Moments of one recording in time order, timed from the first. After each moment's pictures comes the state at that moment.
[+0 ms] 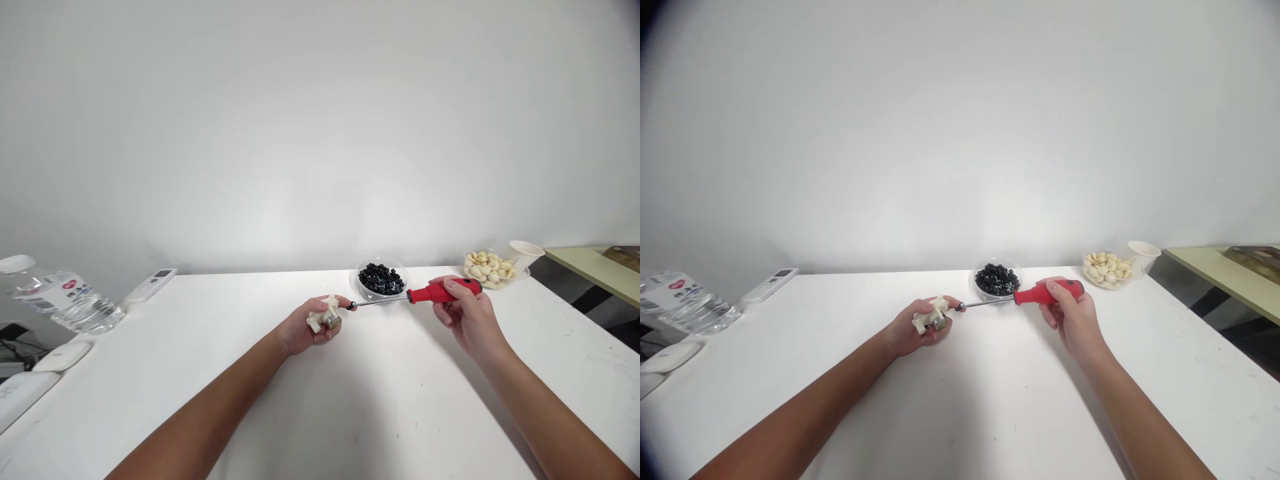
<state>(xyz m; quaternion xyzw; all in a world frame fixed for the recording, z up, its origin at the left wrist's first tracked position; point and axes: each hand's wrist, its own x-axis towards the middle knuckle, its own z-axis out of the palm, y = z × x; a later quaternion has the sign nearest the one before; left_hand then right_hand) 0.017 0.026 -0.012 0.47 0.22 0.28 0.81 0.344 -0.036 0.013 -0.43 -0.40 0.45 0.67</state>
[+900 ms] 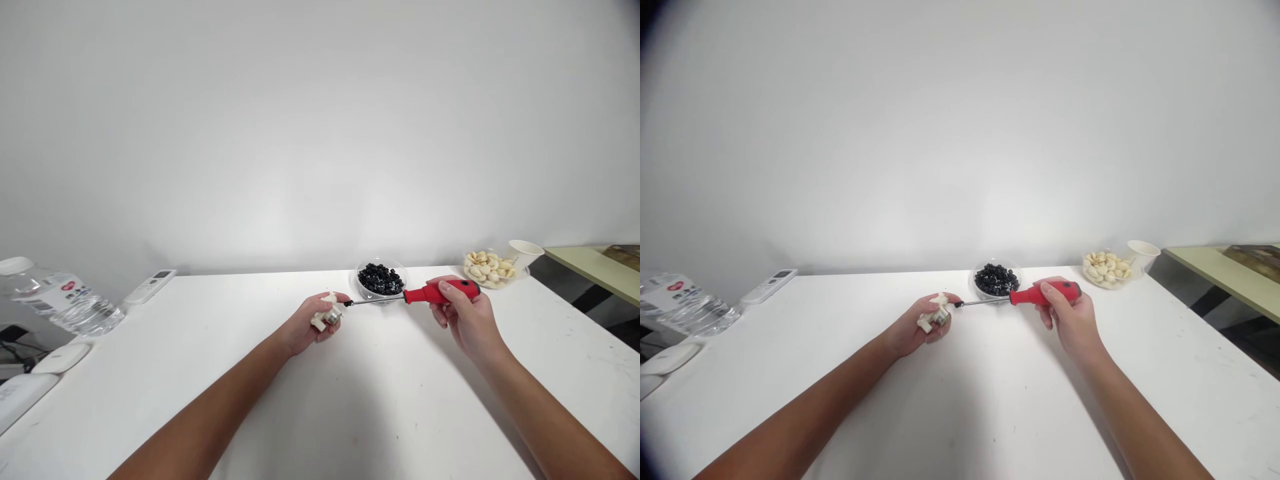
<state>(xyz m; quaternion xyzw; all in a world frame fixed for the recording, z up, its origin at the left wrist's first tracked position) 0.026 0.022 -0.008 0.53 0.27 0.32 0.74 0.344 -0.034 0.007 -0.43 -0.41 0.42 0.68</state>
